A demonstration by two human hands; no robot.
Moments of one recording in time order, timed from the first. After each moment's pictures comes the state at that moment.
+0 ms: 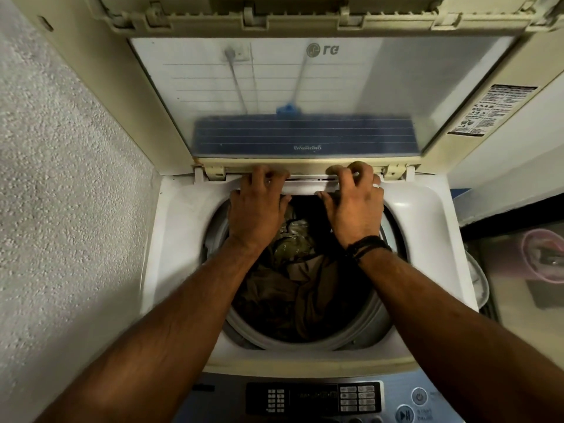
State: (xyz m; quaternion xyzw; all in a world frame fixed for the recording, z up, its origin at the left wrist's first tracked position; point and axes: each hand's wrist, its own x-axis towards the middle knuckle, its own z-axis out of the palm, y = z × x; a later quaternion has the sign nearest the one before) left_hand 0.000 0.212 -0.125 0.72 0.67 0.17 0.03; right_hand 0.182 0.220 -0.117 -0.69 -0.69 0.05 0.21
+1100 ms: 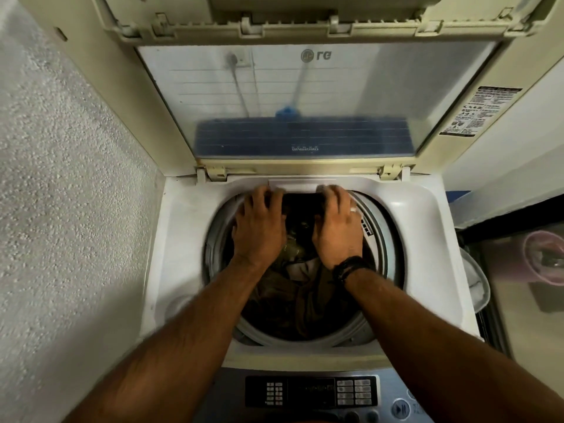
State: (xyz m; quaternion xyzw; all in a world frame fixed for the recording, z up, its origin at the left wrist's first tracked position) left_hand 0.008 0.179 -0.136 0.72 0.69 0.11 0.06; right_hand 0.166 0.184 -0.139 -0.68 -0.70 0.12 0.17
